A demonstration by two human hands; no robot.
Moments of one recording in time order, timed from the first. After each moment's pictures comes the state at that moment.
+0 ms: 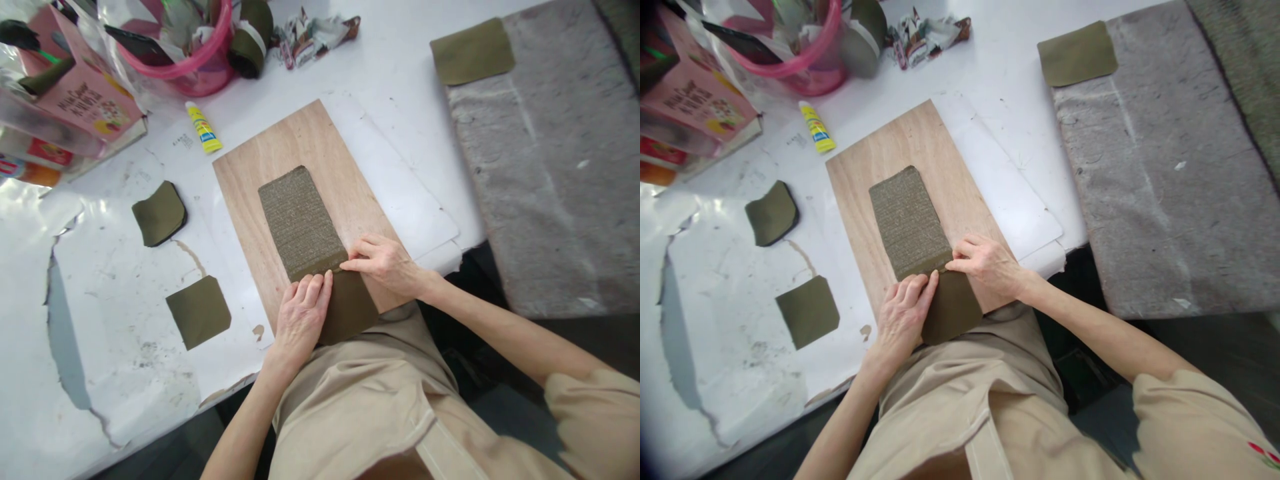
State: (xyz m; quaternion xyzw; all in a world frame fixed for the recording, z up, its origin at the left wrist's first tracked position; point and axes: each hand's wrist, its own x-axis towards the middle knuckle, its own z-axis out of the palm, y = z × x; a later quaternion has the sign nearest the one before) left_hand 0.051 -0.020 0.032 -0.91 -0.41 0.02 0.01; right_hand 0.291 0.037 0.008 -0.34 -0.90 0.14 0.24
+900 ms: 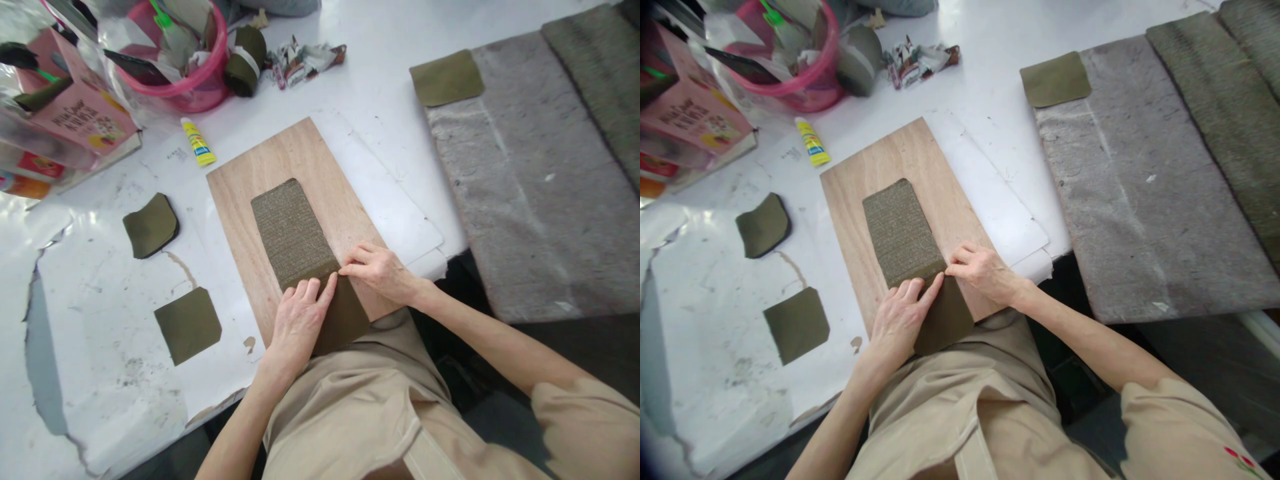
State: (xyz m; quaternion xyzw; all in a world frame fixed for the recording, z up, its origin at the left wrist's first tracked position) left_hand 0.074 -0.004 0.052 -0.90 -0.42 0.11 -0.04; right_hand 0.301 0.033 0.010 -0.37 -0.89 0.14 0.23
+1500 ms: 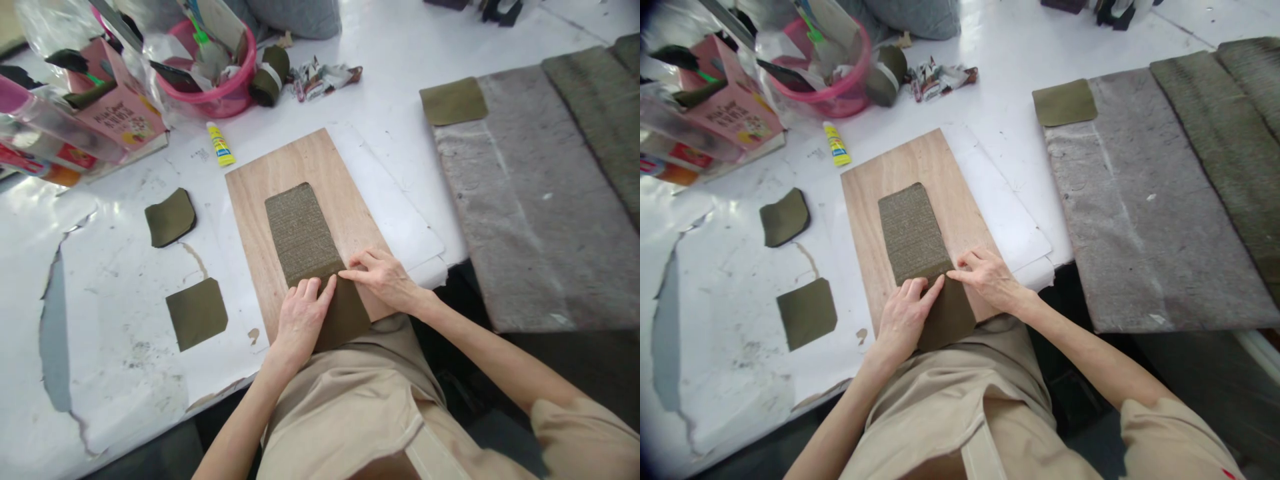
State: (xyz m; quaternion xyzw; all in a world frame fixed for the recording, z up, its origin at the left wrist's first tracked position) left_hand 0.069 -0.014 0.041 -0.88 -0.47 0.06 -0.02; right_hand 0.299 0.022 0.009 -0.40 -0.88 0.11 0.22
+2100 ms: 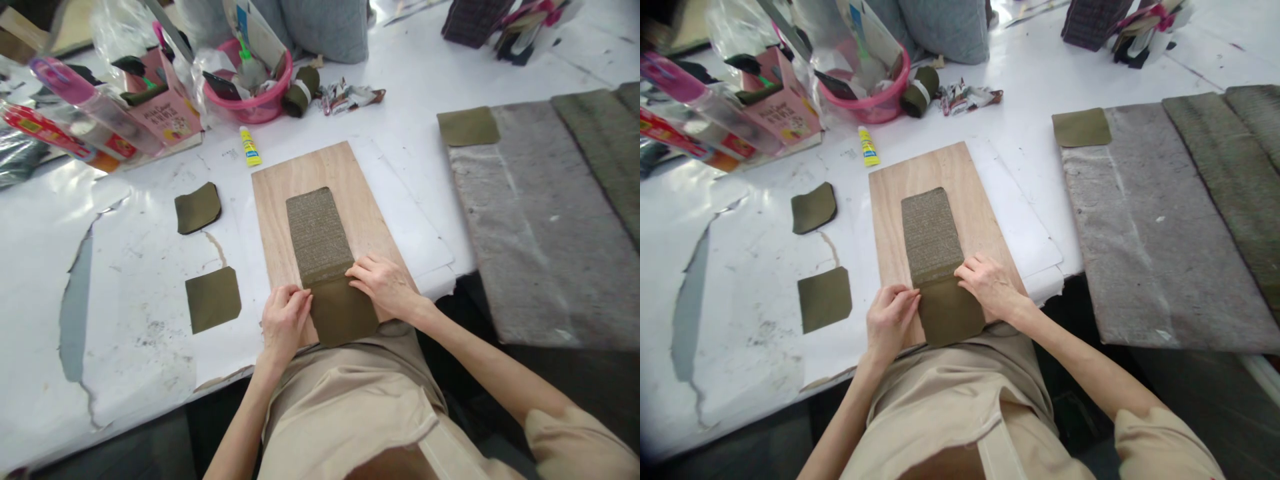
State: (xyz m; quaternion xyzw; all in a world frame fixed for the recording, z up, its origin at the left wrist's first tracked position) left_hand 0.020 -0.037 0.025 -0.76 -0.59 -0.24 -0.09; right_hand 0.268 0.024 0.036 -0.43 -0.88 0.13 0.14
